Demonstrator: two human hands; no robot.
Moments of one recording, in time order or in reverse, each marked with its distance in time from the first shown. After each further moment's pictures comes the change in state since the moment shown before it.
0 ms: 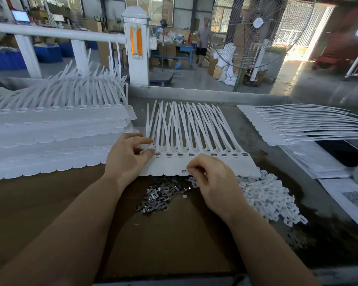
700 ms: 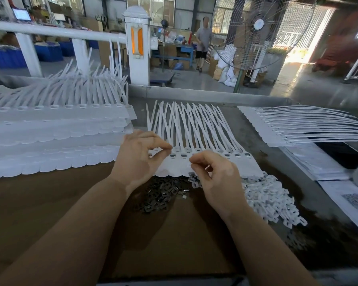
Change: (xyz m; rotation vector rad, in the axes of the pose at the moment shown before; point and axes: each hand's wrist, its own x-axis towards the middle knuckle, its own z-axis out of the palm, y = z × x) left_hand -0.011 0.024 0.004 0.114 0.064 0.445; right_hand 0.003 0.003 0.003 0.114 0.168 0.004
